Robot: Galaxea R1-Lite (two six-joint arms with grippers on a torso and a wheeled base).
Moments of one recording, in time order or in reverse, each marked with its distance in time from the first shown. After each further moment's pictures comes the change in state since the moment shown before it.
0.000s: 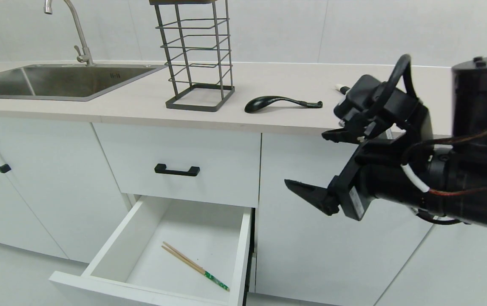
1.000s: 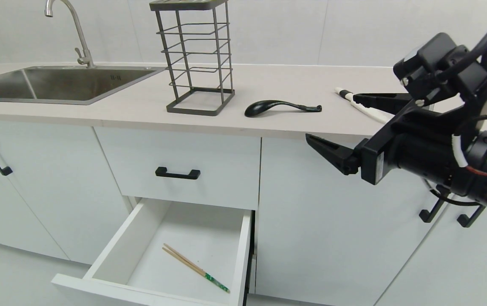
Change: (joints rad) left arm 0.000 0.000 0.000 0.000 0.000 0.000; right arm -0.064 -0.061 0.140 -0.360 -0.041 -0.036
